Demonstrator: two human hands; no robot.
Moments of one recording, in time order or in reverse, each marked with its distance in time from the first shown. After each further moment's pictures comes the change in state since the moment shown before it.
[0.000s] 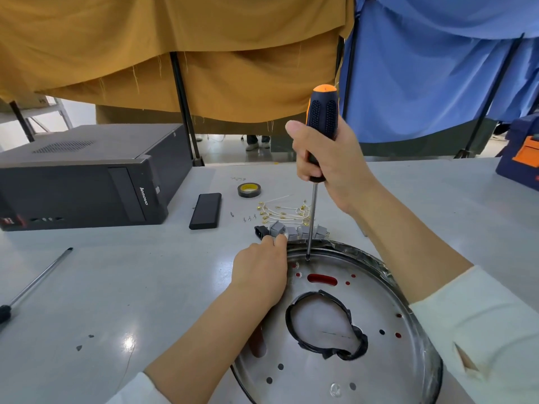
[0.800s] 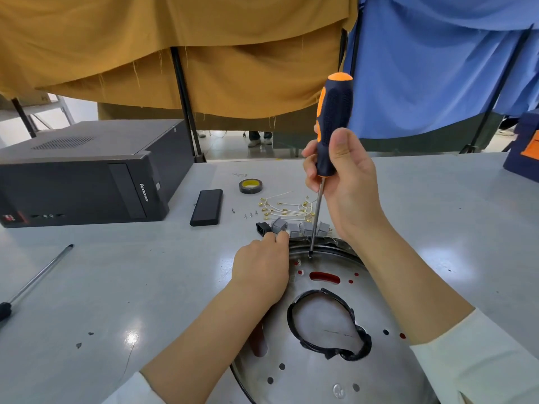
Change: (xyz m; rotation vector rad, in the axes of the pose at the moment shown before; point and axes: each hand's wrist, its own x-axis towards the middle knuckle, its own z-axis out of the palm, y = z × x) left_hand 0.000 0.000 -0.001 0.005 -0.005 0.010; right_hand -0.027 0.024 0.004 0.256 0.148 -0.131
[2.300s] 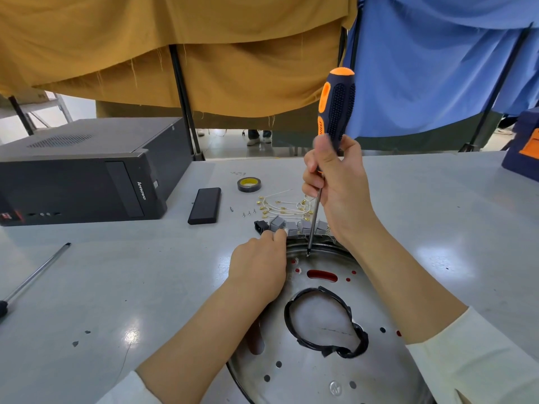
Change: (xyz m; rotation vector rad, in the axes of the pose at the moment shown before) left_hand 0.000 -0.001 0.002 0.003 0.000 -0.001; right_hand -0.002 0.010 -0.004 -0.016 0.030 0.103
